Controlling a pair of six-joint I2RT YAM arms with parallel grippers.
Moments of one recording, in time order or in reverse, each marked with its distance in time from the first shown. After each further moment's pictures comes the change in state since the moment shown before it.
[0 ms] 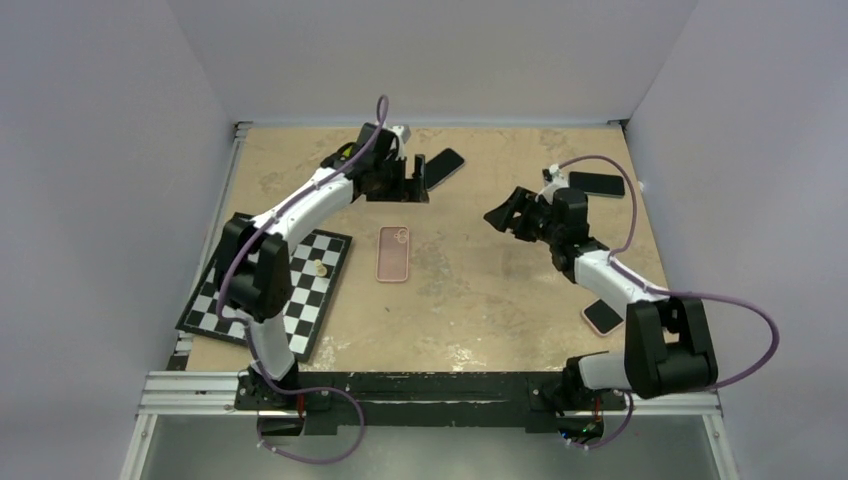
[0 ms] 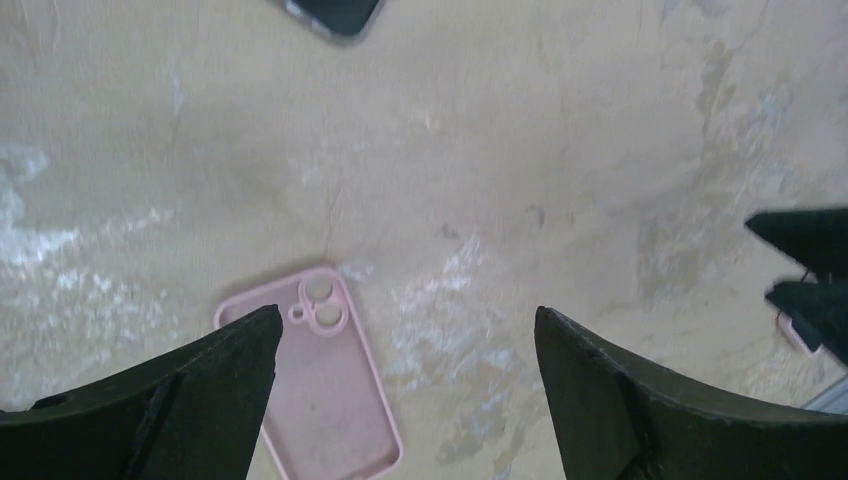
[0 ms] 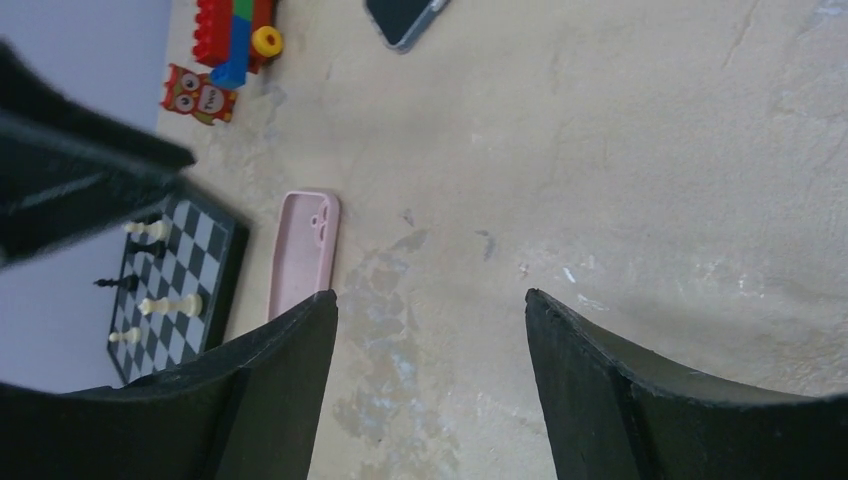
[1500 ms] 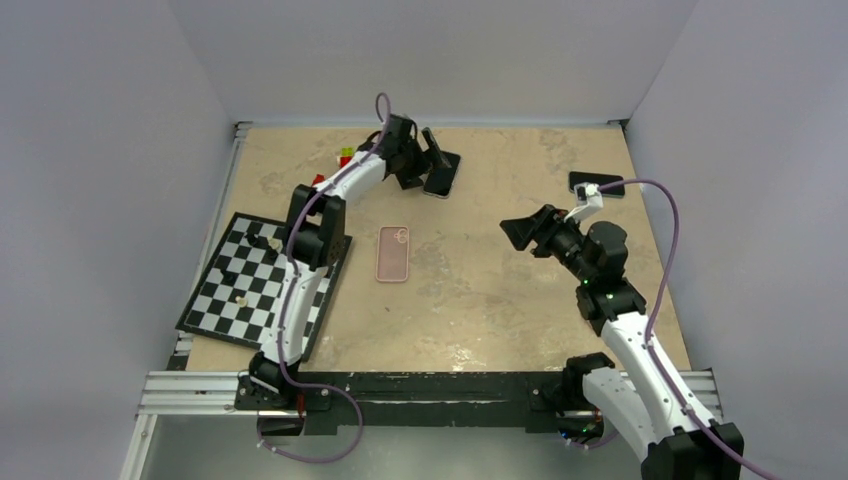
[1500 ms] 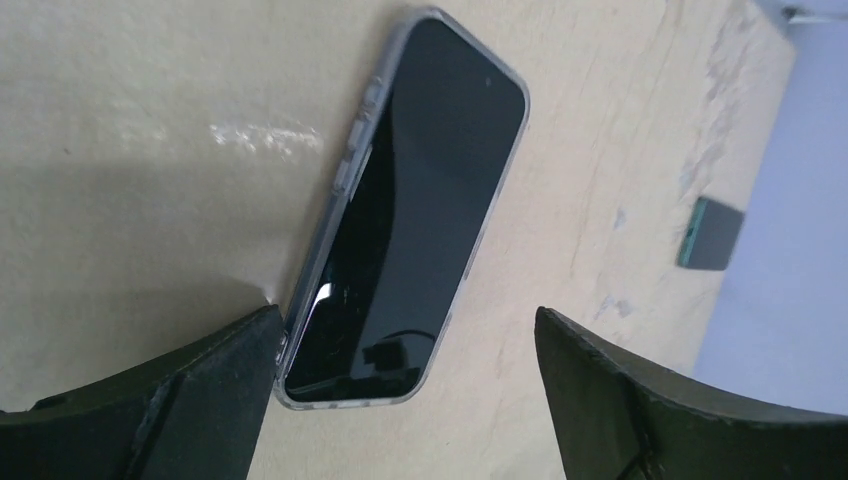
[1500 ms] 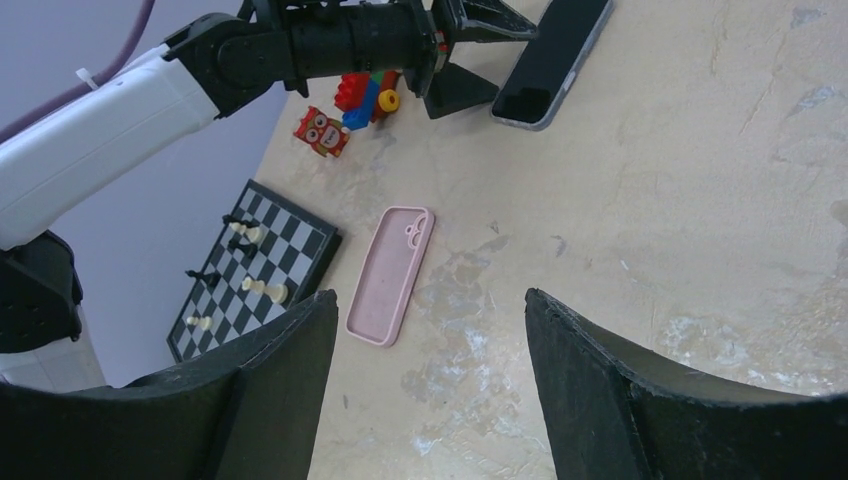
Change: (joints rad) left arm 0.074 0.719 0.664 0.168 0.090 -0.503; right arm 0.000 -0.605 -0.146 -0.153 -0.001 0.016
